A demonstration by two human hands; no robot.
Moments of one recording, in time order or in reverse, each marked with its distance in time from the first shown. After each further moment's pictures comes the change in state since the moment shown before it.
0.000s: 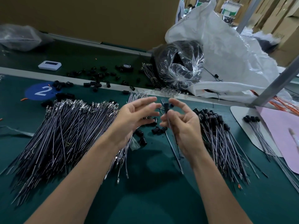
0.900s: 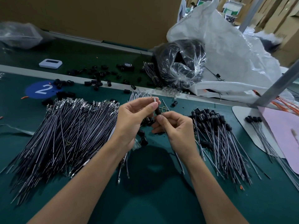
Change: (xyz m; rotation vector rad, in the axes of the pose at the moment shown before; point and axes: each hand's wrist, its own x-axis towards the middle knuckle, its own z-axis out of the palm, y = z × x) left_hand -0.004 -0.008 0.014 -0.064 0.160 0.233; right_hand -0.008 0.013 0.017 -0.329 0.023 -0.117
